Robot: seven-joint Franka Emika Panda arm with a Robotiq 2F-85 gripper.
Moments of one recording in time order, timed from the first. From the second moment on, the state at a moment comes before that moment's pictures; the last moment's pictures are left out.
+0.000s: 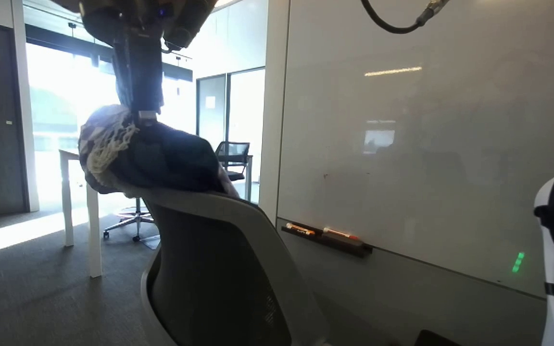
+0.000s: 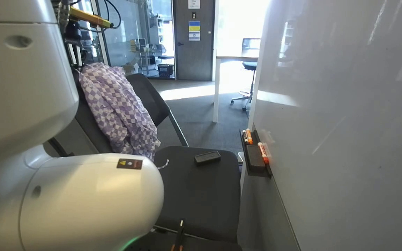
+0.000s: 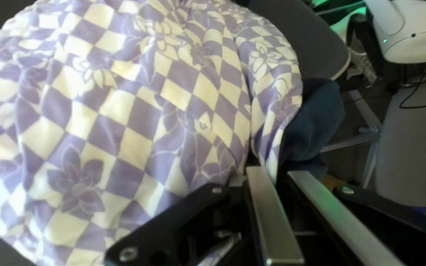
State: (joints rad) arm 0.34 -0.02 0.27 -1.74 0.03 1.49 -0.81
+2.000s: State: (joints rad) arm 0.40 0.02 0.39 -1.84 0.12 1.76 -0.72
